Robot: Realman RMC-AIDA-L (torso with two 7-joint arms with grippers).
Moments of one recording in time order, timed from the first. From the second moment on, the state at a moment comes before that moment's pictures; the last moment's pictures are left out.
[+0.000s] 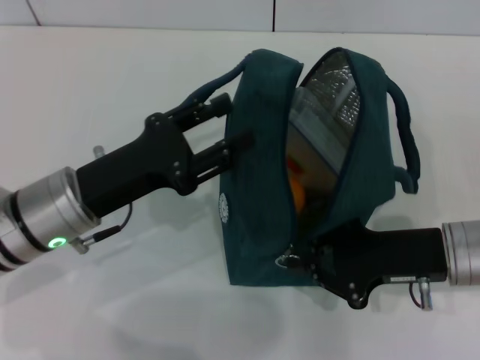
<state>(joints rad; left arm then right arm) -0.44 -2.09 0.88 0.27 1.38 1.73 -0.93 0.46 2.02 -1.59 -0.63 -1.37 -1.39 0.98</state>
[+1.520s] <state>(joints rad) -0.30 -2.09 1.10 0.05 1.30 1.67 -0.57 0.48 2.02 -1.56 -0.67 -1.28 -1.39 0.90</state>
